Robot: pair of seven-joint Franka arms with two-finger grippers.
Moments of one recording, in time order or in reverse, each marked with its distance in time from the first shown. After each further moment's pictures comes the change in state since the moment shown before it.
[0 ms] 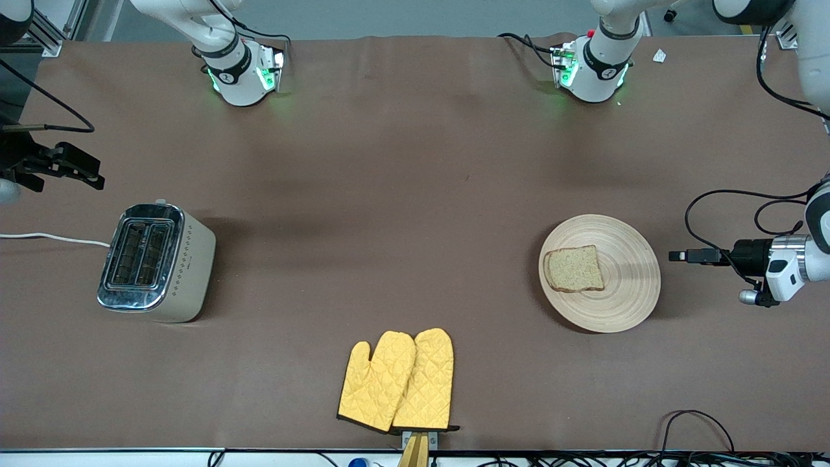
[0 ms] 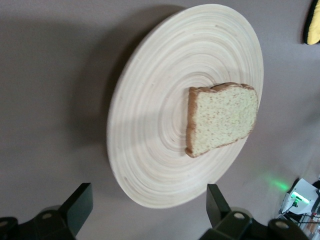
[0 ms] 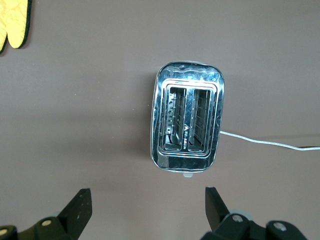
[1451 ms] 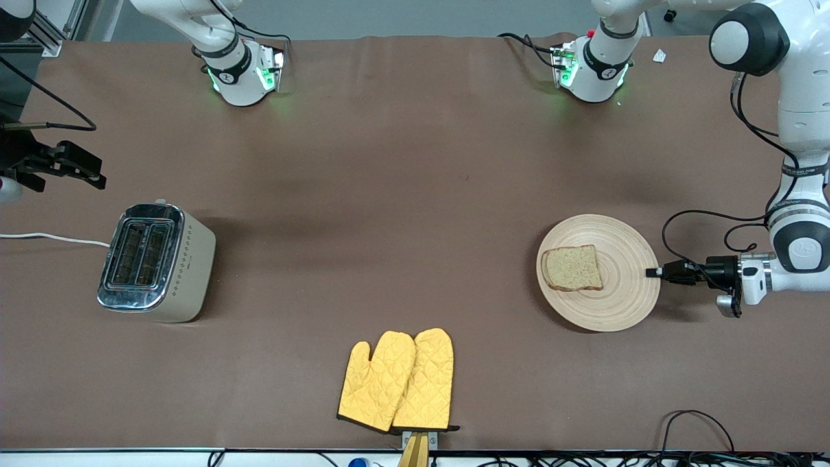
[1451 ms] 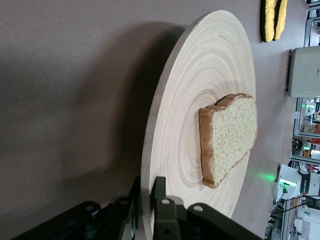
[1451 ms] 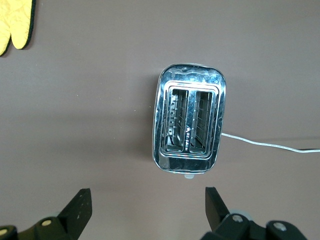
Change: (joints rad) left arm 0.032 0.186 -0.008 0.057 -0.201 0.022 0.335; right arm 0.007 0.000 0.000 0.006 0.000 0.000 0.000
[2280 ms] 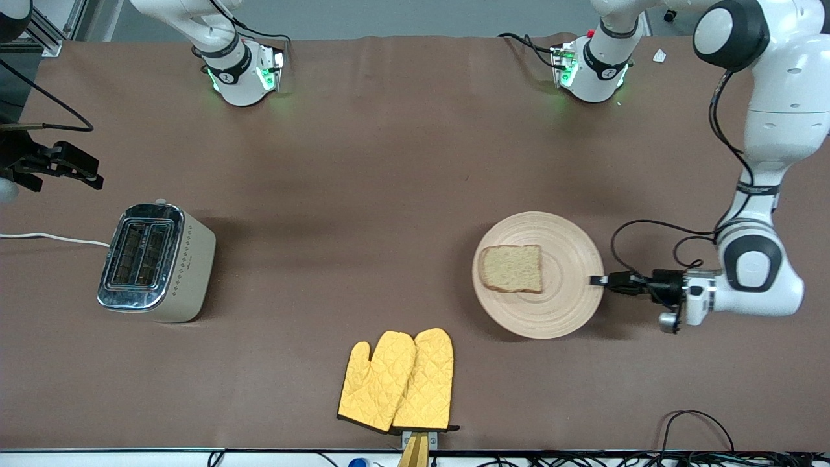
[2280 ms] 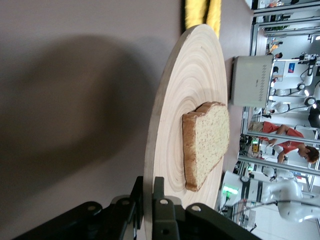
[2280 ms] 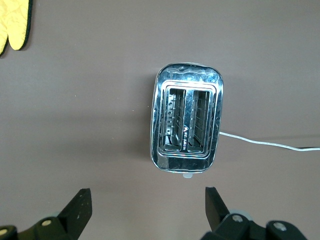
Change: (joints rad) left arm -0.113 -0.001 -0.235 0.023 -0.132 0.071 -0.234; right arm 0.000 0.000 -0.009 0.000 0.000 0.000 0.000
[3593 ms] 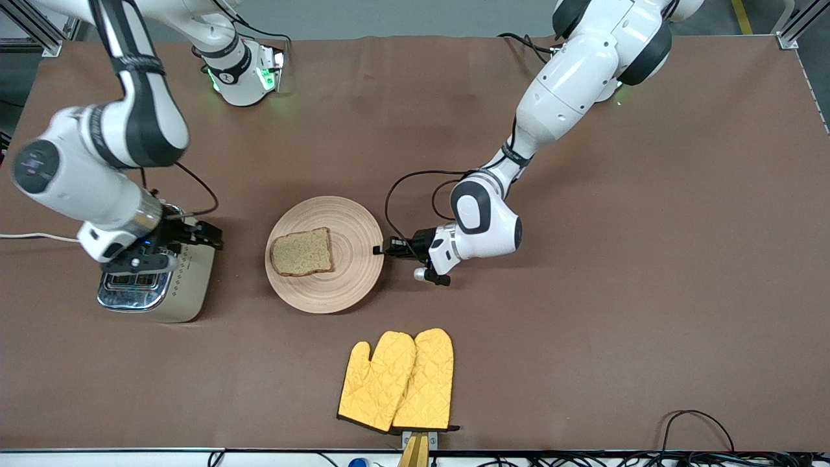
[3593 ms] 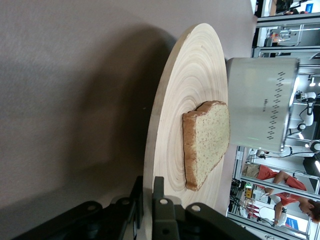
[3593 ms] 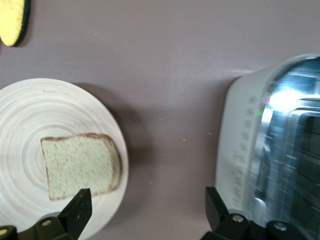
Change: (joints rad) left arm -0.773 0.117 -0.024 0.023 -0.616 0.702 -0.071; right arm 0.116 0.155 0.010 -0.468 0.157 0.643 0.055
